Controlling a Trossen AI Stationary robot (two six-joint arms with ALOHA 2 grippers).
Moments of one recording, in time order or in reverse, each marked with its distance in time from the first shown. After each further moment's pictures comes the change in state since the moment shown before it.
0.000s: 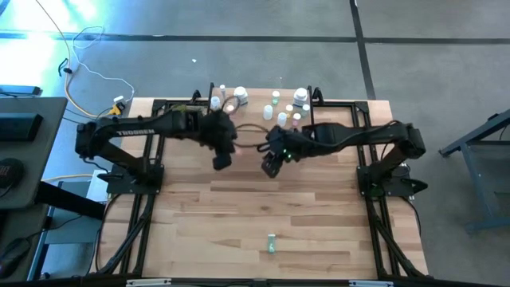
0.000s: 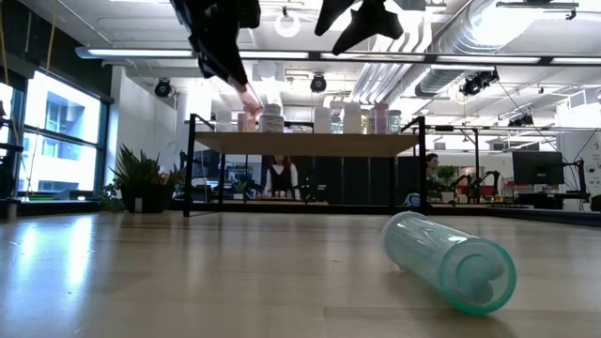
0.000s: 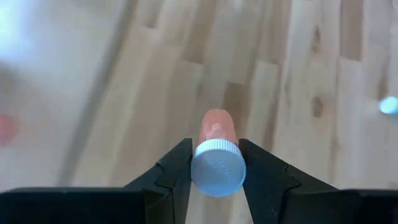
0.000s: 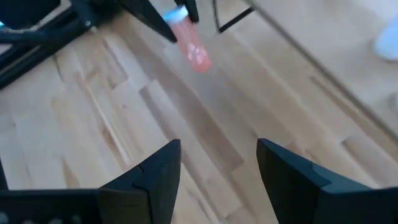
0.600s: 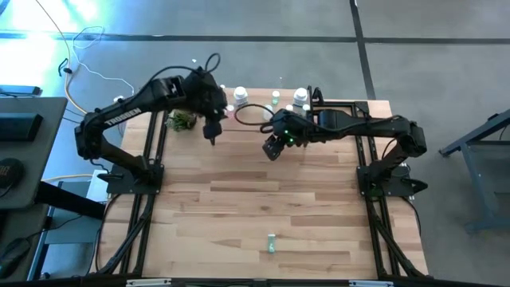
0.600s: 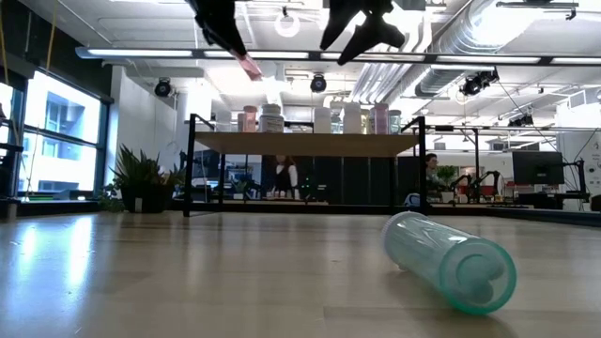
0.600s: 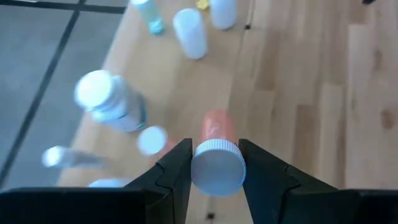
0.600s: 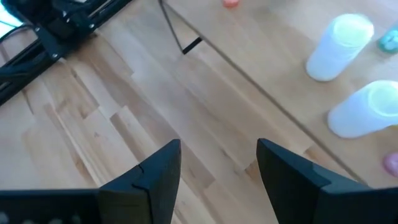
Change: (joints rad) left arm 0.245 0.000 0.300 -0.202 -0.016 0.322; right arm -0.127 -0.026 0.000 -0.010 0.000 -0.018
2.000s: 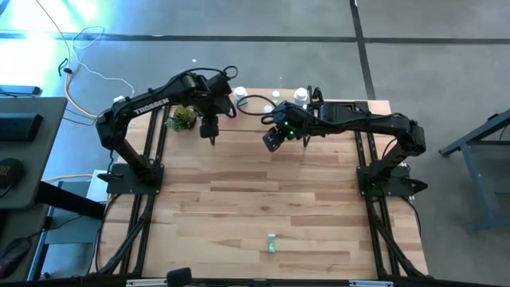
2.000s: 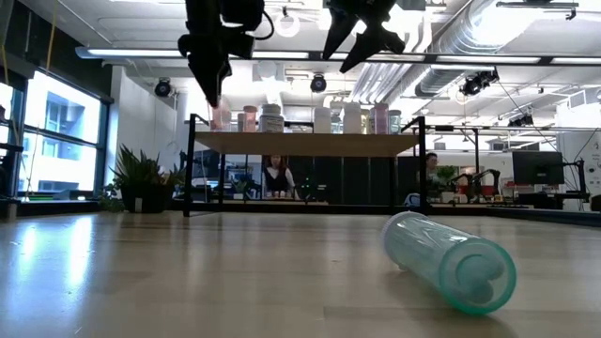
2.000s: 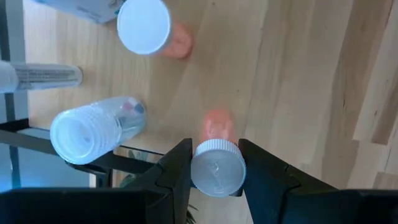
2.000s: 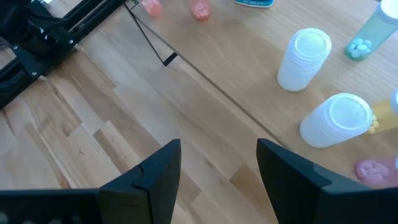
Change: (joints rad) left arm 0.082 0.229 0.081 -0.321 -0.112 0.151; right arm -0.058 0.001 0.000 0.001 0.008 0.001
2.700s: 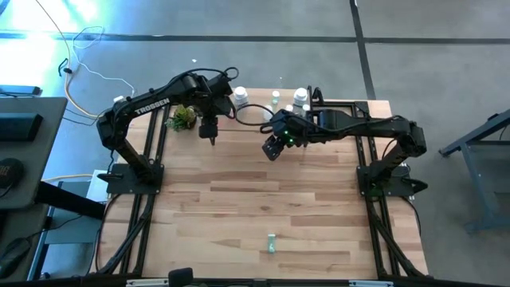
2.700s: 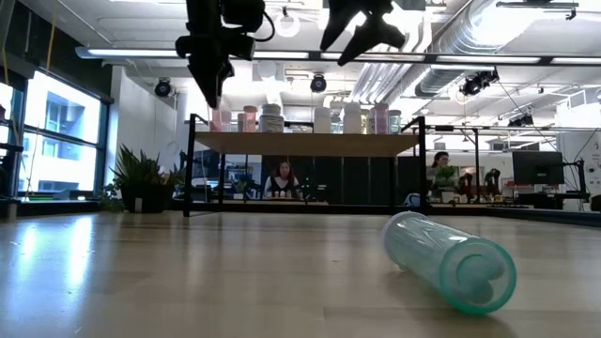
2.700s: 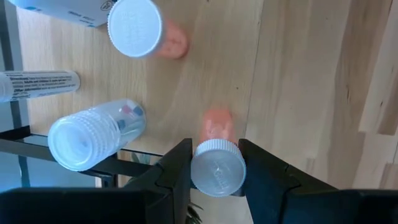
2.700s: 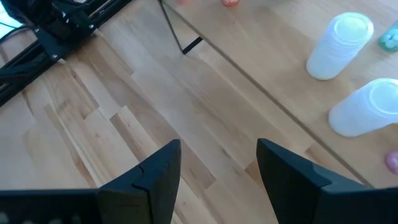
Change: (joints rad) left arm 0.000 0.007 0.000 -0.003 -0.006 0.048; right arm 0.063 0.000 0.000 -0.001 0.000 0.010
